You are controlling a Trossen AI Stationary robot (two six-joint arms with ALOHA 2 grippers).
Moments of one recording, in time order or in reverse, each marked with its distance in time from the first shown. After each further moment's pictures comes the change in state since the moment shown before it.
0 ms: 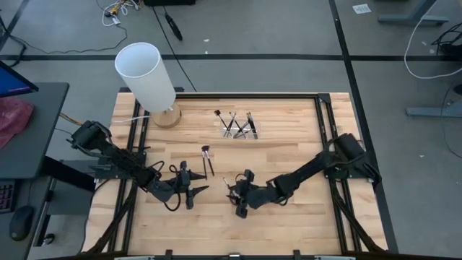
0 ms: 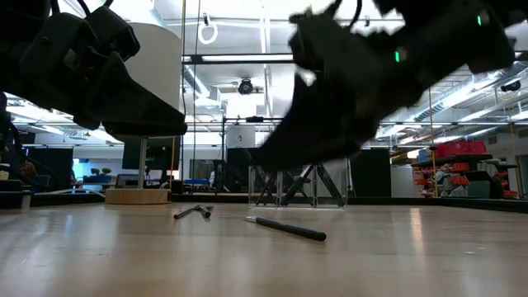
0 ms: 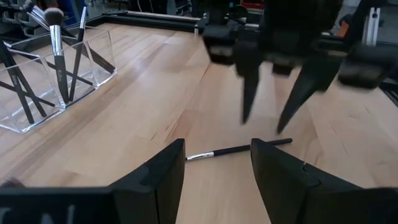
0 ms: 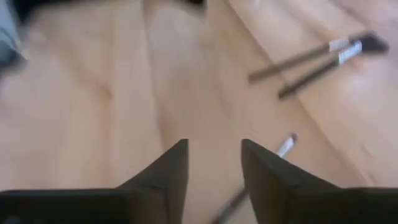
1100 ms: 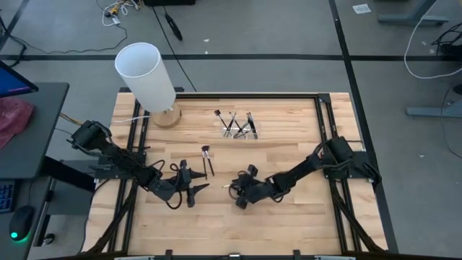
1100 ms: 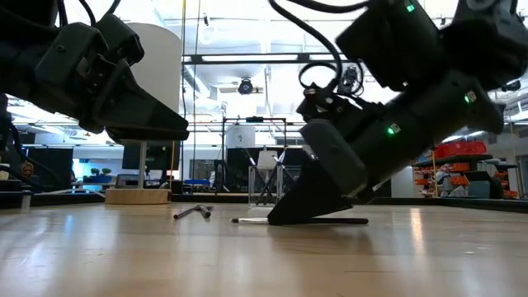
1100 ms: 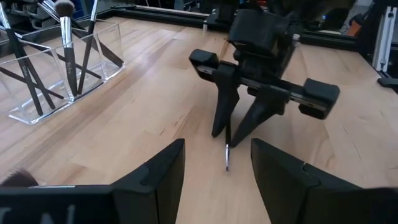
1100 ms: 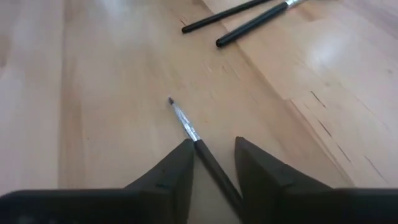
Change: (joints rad) left arm 0.022 0.000 0.000 -0.023 0.000 -0.034; right arm -0.054 0.141 -0.122 0.091 0.020 0.070
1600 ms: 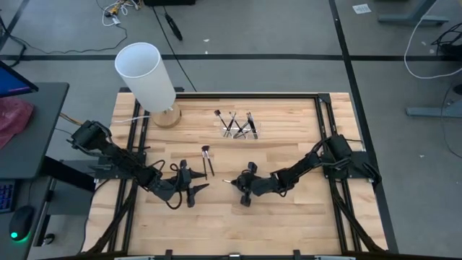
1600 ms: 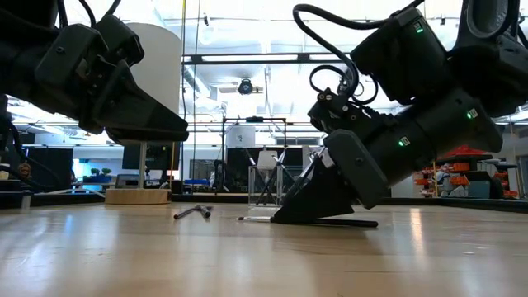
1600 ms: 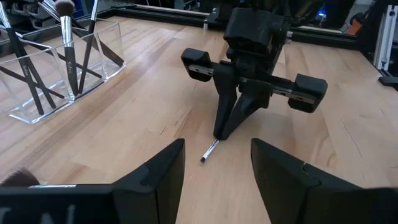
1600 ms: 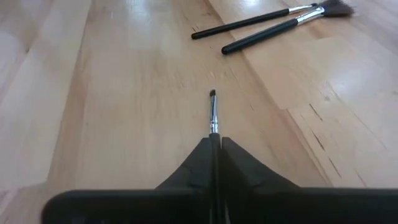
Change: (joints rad) left arm 0.000 0.000 0.000 -0.005 0.000 0.000; right arm -0.043 0.000 -0.116 0.242 -0.080 -0.175
